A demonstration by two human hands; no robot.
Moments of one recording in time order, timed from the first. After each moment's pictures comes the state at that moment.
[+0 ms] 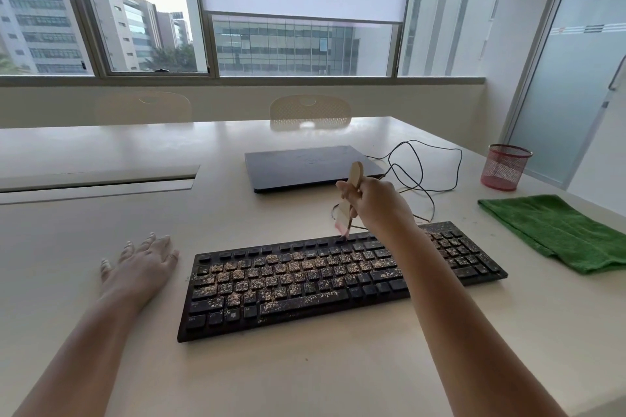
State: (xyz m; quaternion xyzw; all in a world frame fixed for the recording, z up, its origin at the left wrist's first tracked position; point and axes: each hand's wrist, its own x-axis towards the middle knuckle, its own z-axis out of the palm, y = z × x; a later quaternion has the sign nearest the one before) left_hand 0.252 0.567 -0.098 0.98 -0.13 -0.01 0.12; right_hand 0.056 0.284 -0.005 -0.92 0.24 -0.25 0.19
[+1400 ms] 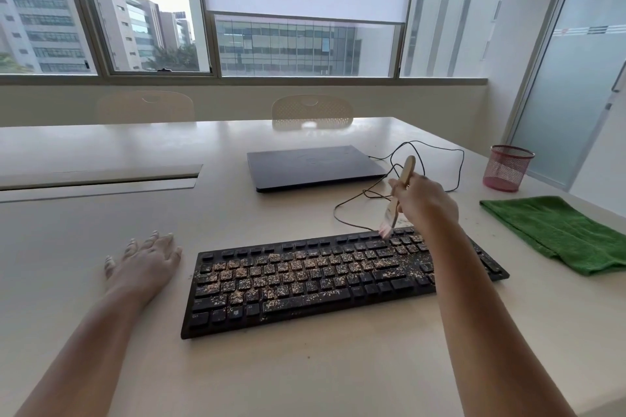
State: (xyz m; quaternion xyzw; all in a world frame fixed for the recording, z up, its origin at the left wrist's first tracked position) left_hand 0.250 0.566 -0.097 0.98 -0.13 0.00 0.12; right_hand 0.039 0.235 -0.003 -0.87 0.41 -0.22 0.16
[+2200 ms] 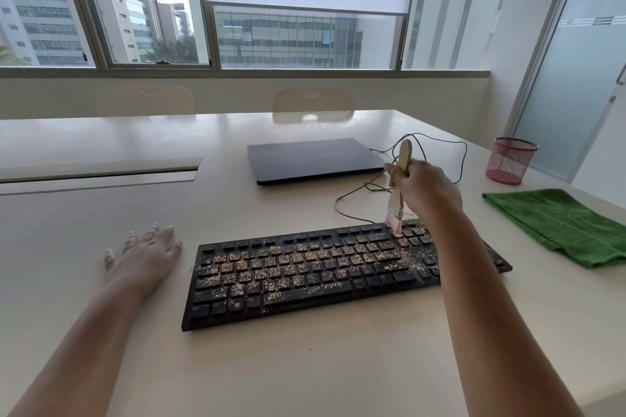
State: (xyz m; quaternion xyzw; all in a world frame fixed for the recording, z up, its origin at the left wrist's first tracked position) left_hand 0.251 0.566 -0.097 0.98 -0.13 0.00 0.13; right_hand 0.032 0.248 0.010 -0.88 0.38 -0.25 0.14
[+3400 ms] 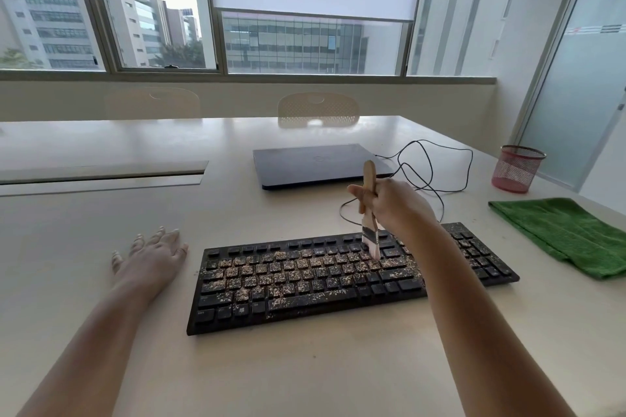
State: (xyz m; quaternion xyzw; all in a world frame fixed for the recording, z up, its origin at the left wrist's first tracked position) left_hand 0.249 0.565 -0.096 0.98 -0.13 -0.01 0.12; right_hand 0.046 0.284 0.005 -0.92 0.28 -0.19 0.18
